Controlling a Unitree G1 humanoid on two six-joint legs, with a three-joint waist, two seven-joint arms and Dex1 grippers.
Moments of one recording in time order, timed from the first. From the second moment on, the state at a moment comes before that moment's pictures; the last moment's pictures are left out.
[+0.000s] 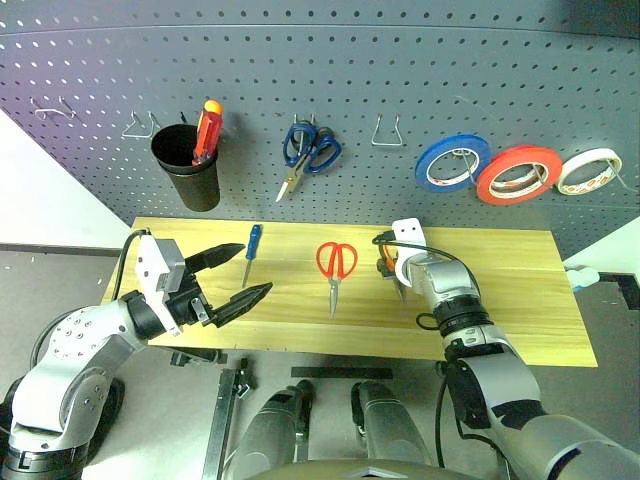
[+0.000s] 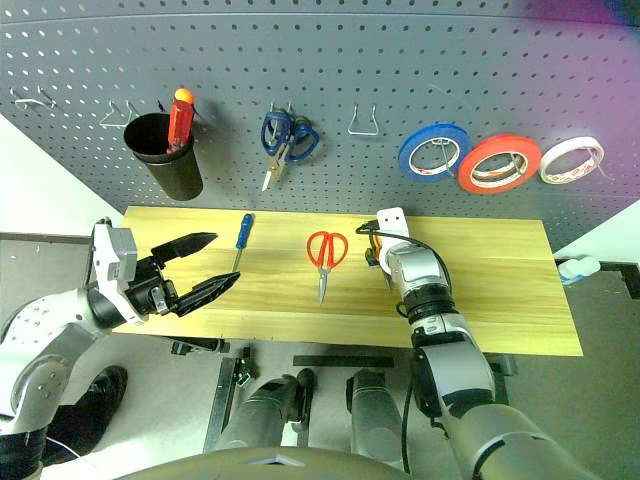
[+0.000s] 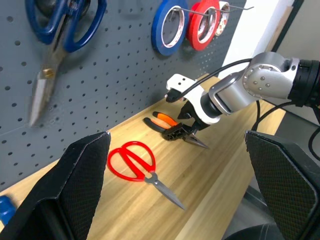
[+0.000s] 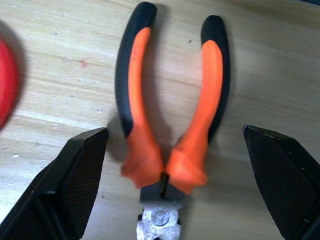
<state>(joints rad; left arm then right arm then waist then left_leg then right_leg) 0.05 0.64 0.25 -0.49 -0.69 0.43 -0.86 -0.74 -0.15 -0.04 0.67 0.00 0.80 0.03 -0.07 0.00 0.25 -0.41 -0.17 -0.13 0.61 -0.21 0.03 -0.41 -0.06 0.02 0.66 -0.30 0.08</state>
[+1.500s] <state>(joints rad) 0.05 0.63 0.24 -0.49 -0.69 0.43 -0.85 -0.84 -0.14 -0.11 0.82 0.05 0.83 -0.01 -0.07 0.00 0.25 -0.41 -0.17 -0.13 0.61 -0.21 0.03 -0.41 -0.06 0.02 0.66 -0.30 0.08</state>
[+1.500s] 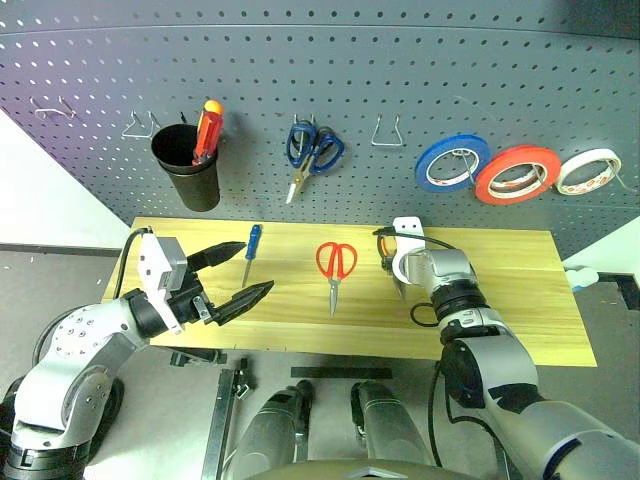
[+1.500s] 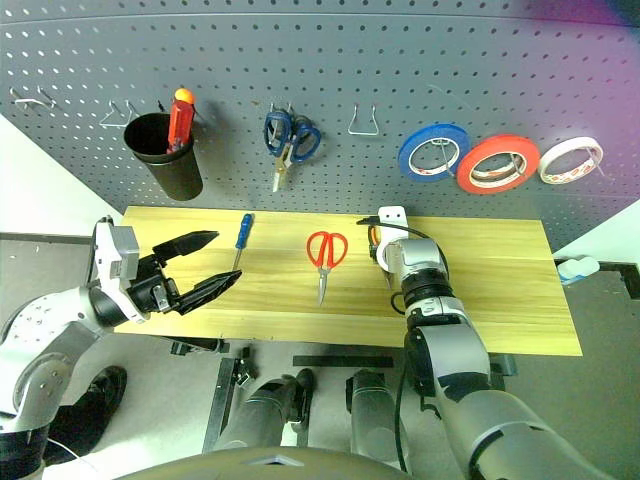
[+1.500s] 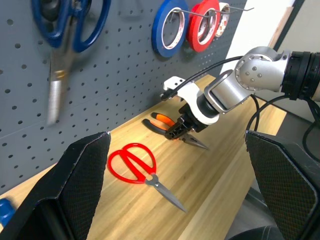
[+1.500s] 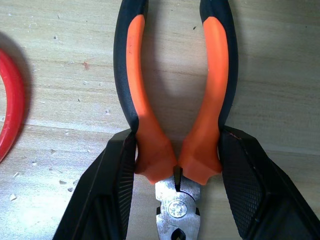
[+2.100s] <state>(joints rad) 0.03 0.64 0.24 -0.47 -0.69 0.42 -0.87 -0.74 -0.23 -0.12 0.73 0.13 0.80 0.29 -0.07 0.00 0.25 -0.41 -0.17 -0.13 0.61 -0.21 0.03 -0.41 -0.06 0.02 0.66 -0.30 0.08</state>
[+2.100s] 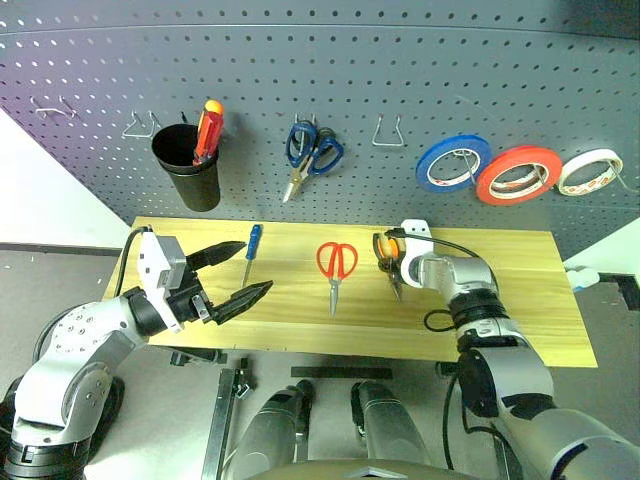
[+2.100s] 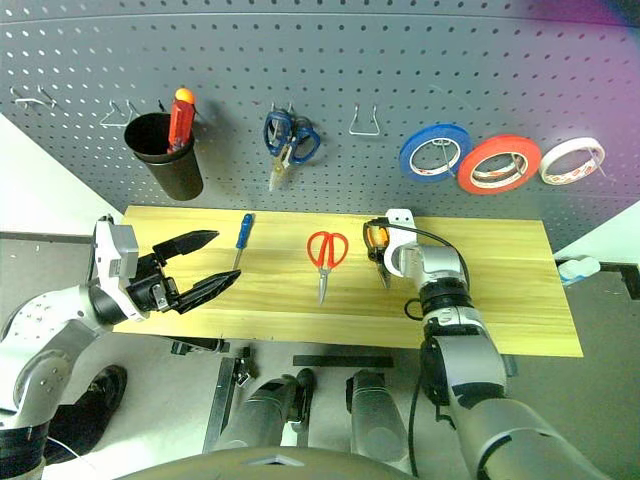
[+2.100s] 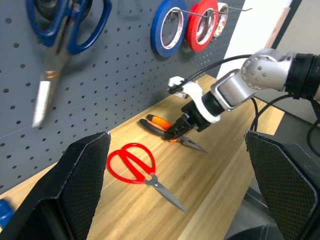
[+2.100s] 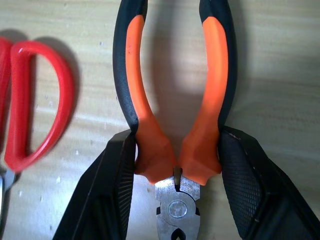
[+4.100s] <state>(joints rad) -0.14 0.62 0.24 -0.25 -0.66 0.37 -0.93 -0.56 -0.25 -0.21 0.04 0.67 0.33 0.80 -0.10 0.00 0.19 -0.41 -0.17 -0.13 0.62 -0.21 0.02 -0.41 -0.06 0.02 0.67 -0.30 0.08</state>
